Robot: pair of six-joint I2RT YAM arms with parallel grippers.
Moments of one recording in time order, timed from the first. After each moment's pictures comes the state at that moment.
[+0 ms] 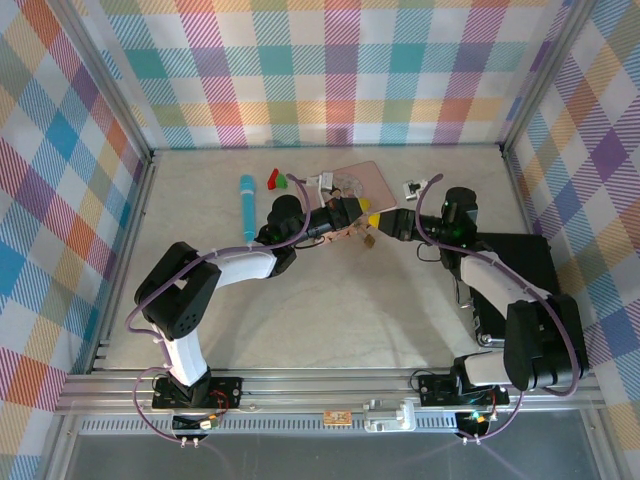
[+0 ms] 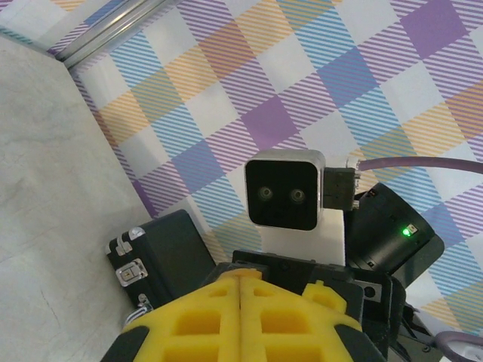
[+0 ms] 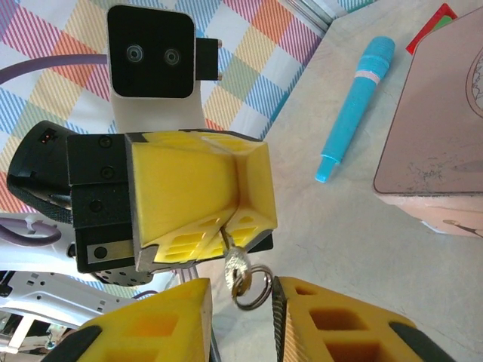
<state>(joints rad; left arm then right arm) -0.66 1.80 1.01 0.91 0.53 -1.07 0.19 1.36 0.74 0.38 -1.07 0.71</state>
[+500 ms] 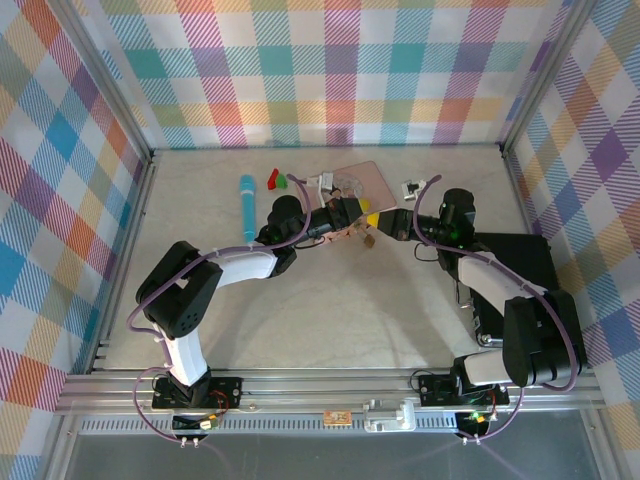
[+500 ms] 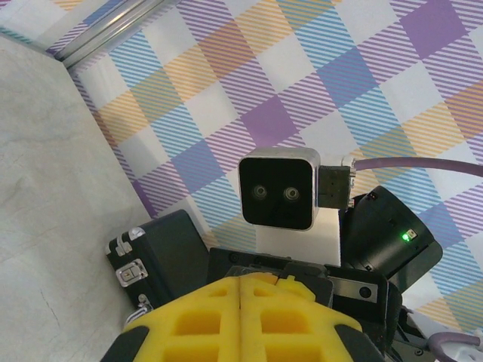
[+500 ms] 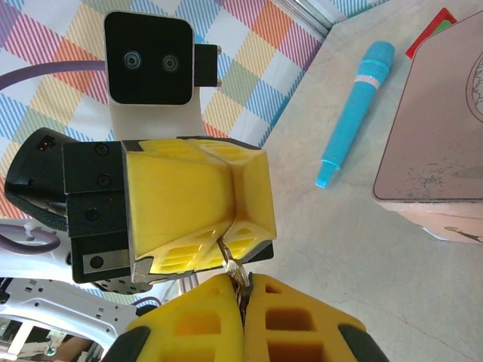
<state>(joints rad) -0.66 1.81 1.01 0.92 0.52 -1.08 0.20 1.38 0.72 0.44 -1.05 0.74</state>
